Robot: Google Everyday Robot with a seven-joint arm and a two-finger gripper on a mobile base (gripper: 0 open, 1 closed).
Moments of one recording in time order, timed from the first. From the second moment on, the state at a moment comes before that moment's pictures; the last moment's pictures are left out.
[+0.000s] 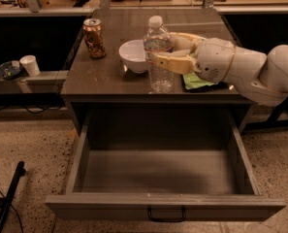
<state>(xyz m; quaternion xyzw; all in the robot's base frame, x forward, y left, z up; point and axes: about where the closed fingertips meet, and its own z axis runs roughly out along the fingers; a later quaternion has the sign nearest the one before) 0.578 -0.058 0.969 -0.43 0.51 0.37 0.65</state>
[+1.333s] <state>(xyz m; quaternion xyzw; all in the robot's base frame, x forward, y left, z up) 0.628 -0.086 0.937 -0.36 0.53 0.34 0.69</state>
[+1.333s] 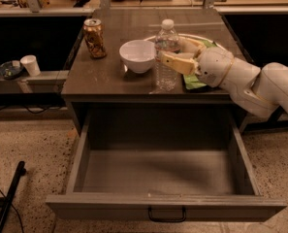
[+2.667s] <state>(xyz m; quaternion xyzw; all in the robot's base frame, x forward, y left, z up) 0.631 -0.088 0.940 -0.37 0.52 0.33 0.69</state>
